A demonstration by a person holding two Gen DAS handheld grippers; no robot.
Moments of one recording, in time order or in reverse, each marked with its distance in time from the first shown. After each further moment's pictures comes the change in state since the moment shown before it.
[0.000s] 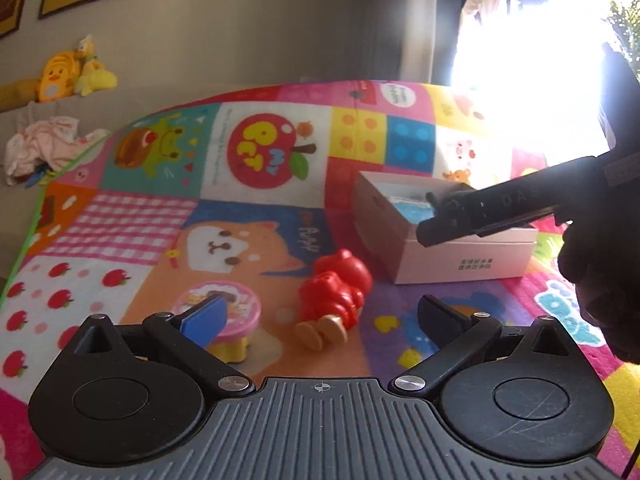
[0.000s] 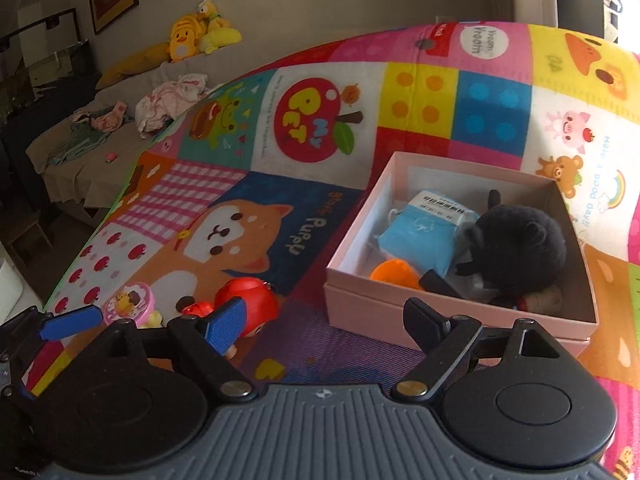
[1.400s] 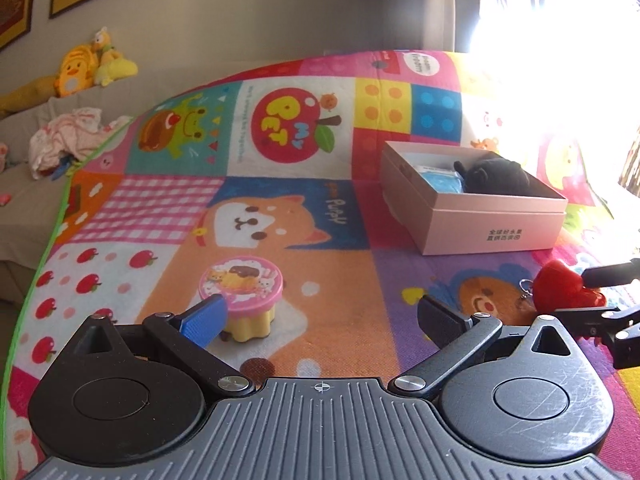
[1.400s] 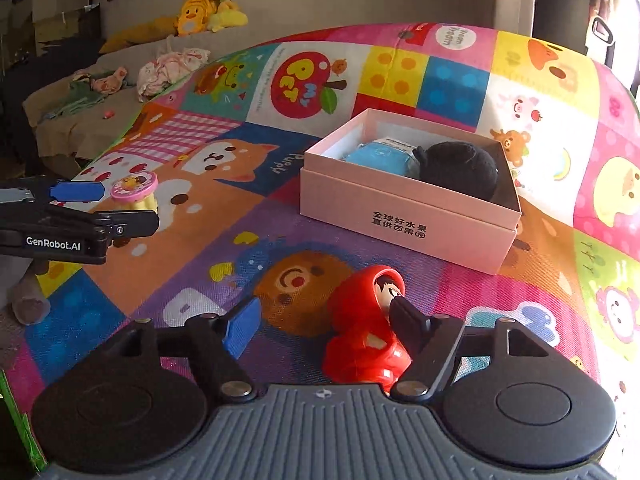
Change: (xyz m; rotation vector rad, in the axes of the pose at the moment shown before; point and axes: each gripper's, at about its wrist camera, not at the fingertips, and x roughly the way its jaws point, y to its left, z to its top) left arm 0.004 -0.010 0.002 0.038 0.077 0.092; right arm -0.084 -0.019 -0.095 -0.123 -0.065 -0.157
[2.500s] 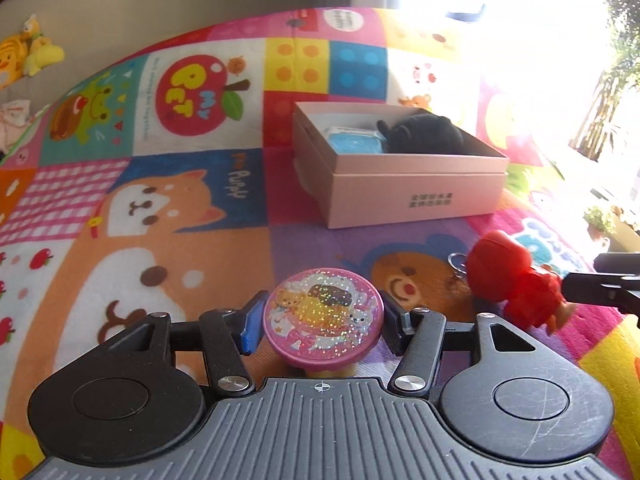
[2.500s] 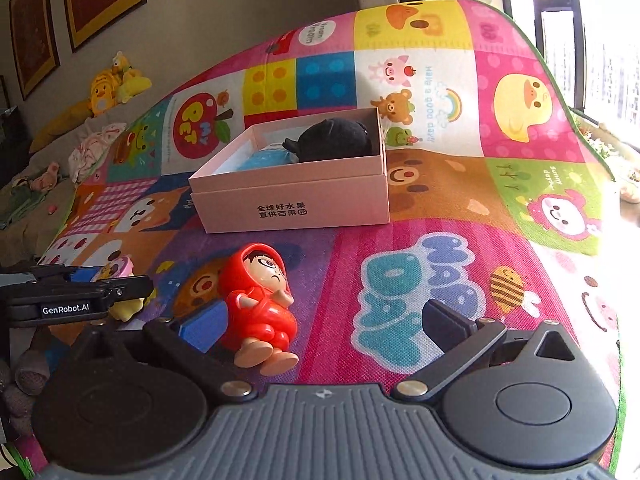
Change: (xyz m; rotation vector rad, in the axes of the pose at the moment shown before) left arm 0.033 -0.059 -0.004 0.085 0.108 -0.220; right arm -0.021 -0.056 -0.041 0.300 -0.062 -0.092
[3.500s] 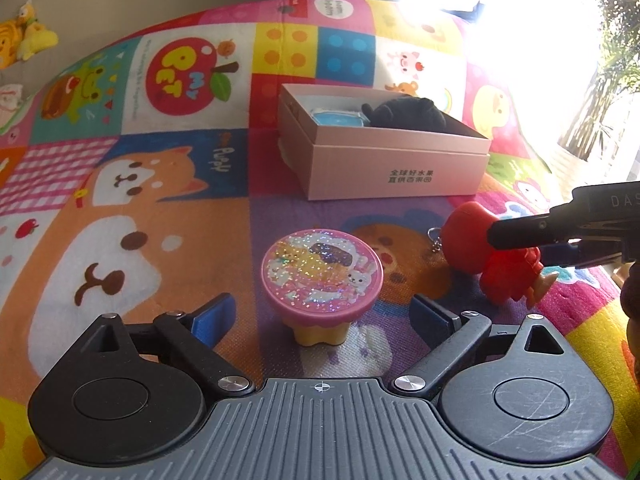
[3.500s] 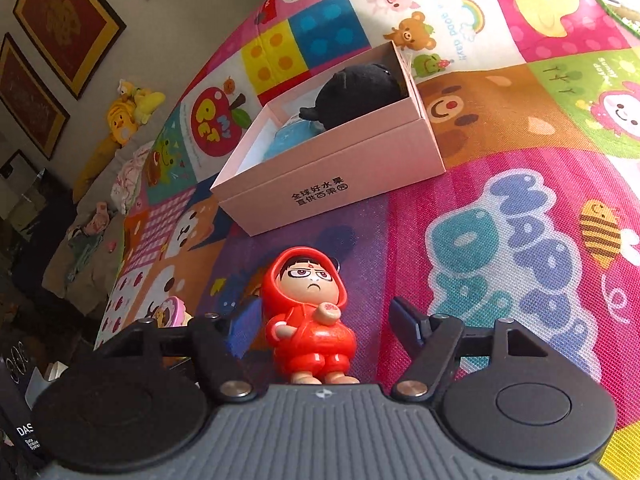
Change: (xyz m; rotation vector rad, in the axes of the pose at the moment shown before) left arm -0.001 -0.002 -0.016 -0.031 0.015 -0.017; right arm 0.049 -0.011 0.020 0.253 0.158 0.211
